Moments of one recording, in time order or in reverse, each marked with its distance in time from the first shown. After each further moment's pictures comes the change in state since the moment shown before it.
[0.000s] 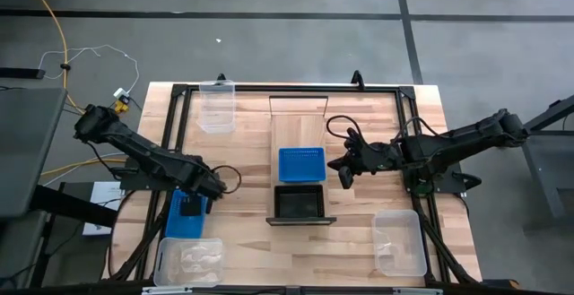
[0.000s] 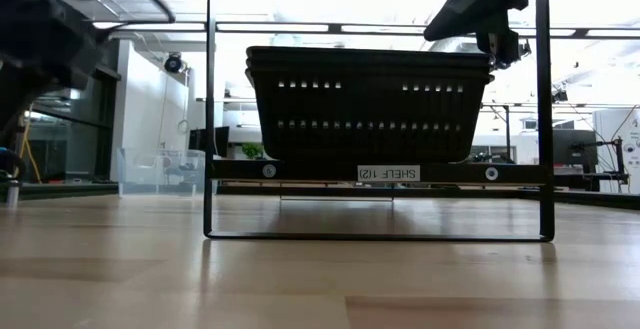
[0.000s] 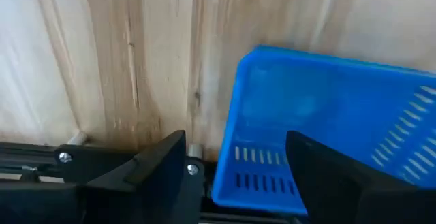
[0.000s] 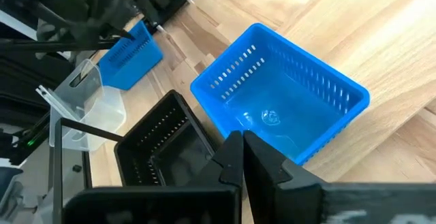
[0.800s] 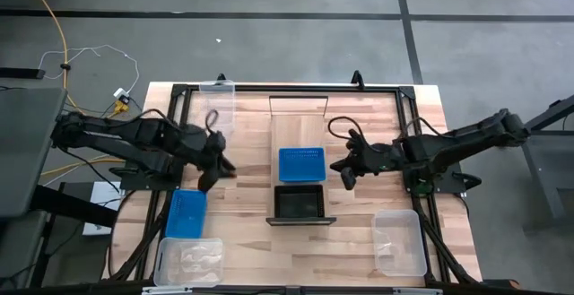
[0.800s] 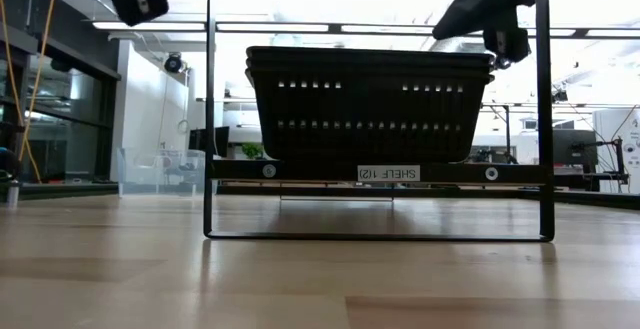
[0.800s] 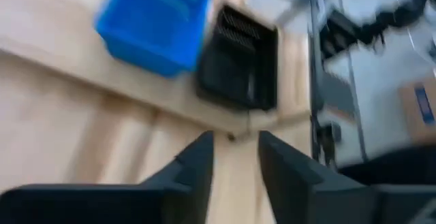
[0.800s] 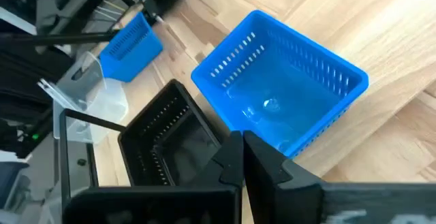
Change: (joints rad) left arm 0.286 -0.383 0.109 0.563 0.008 -0.036; right arm 0.010 -0.017 0.007 -0.051 -0.013 0.038
